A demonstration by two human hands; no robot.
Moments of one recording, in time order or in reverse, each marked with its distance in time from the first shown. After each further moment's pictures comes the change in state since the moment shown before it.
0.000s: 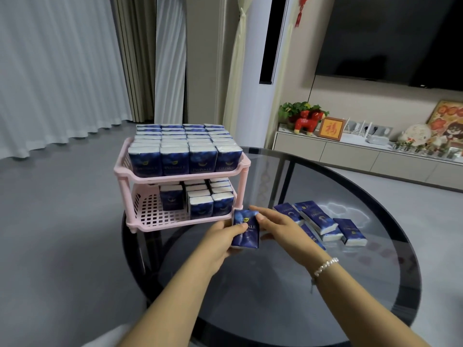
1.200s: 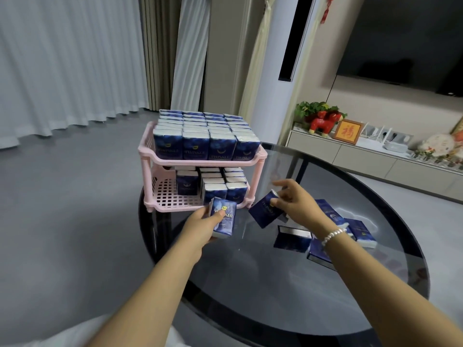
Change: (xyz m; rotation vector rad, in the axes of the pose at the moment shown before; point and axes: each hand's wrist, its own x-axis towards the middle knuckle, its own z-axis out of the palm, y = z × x) left_hand -0.017 -0.005 -0.051 0.038 0.215 0.125; right_hand 0.029 -0.019 -0.021 -0.418 0.129 -0.082
